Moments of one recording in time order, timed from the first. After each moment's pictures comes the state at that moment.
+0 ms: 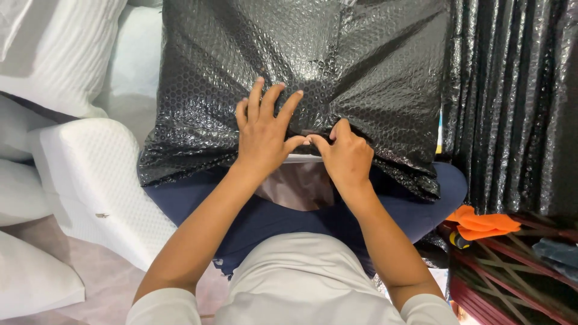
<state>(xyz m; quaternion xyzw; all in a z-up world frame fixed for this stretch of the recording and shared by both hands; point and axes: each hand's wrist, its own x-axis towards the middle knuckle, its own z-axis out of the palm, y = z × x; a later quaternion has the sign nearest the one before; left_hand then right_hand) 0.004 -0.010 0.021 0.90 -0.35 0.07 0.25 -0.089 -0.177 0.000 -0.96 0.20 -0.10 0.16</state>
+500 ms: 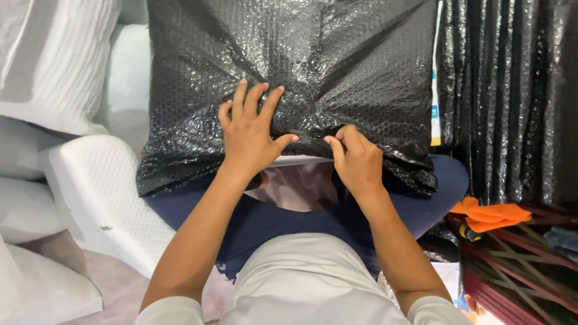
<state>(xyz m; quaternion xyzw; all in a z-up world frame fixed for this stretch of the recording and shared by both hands) 0.015 -0.013 0.035 0.92 -0.31 -0.04 0.24 -0.114 -0.208 0.000 -0.95 0.14 -0.17 0.22</state>
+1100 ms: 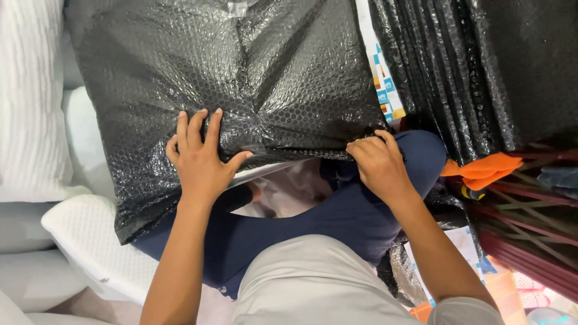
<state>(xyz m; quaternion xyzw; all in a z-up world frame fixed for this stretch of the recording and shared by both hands) 0.009 -0.015 0.039 0.92 -0.34 0.00 0.18 -0.206 -0.296 0.000 -0.98 0.02 -0.18 0.11</state>
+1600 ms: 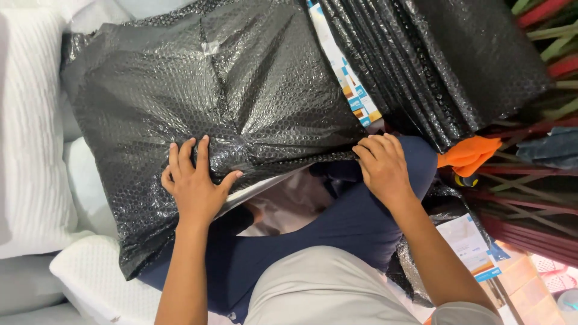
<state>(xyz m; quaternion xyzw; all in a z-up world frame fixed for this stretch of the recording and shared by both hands) 0.009 -0.017 0.045 0.93 -0.32 -0.05 0.17 -0.238 -0.297 0.008 -0.96 0.14 -0.22 0.04</state>
